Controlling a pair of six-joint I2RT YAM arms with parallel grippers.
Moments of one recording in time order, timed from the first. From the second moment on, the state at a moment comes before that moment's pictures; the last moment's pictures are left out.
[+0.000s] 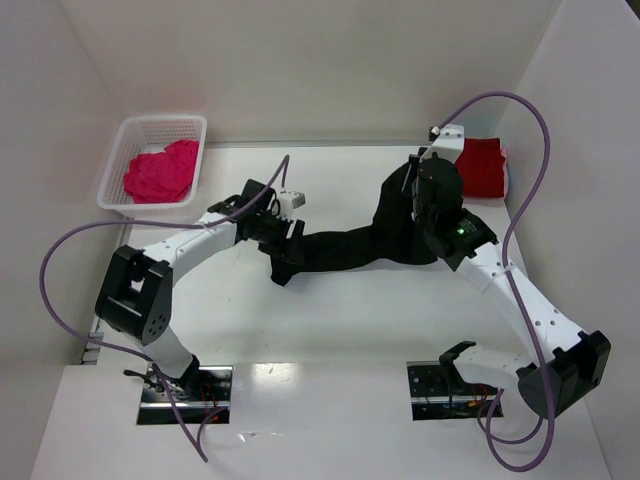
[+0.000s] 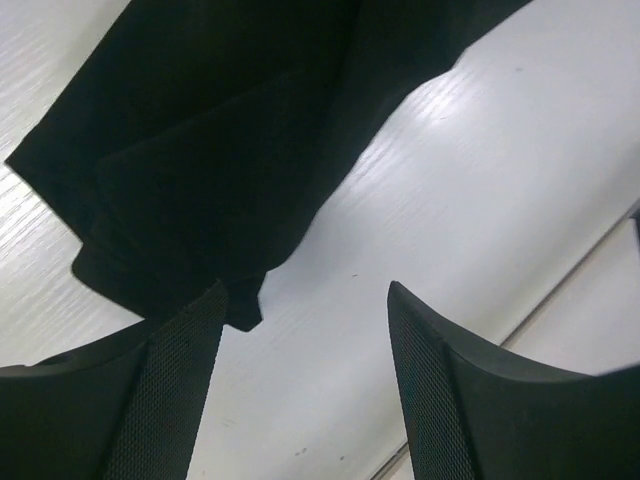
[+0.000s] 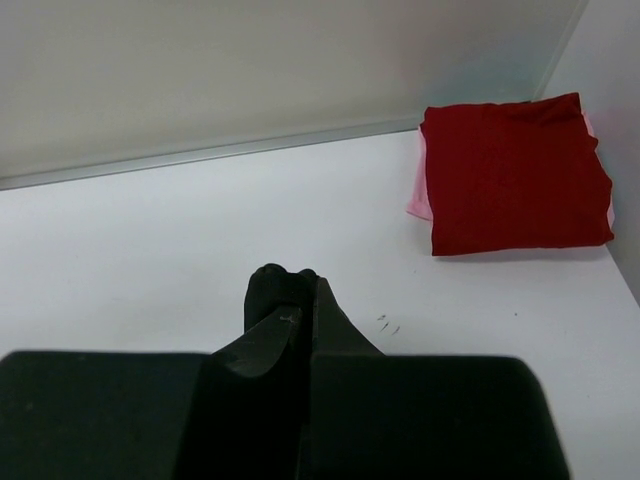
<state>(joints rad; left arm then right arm) -0.43 1.63 1.15 -0.50 0.46 -0.10 0.49 1.16 1.15 -0.17 0.62 0.19</state>
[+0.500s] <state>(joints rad) -0.38 1.68 1.17 -0.47 0.42 -0.11 0.48 1.17 1.15 -0.17 0.61 0.19</state>
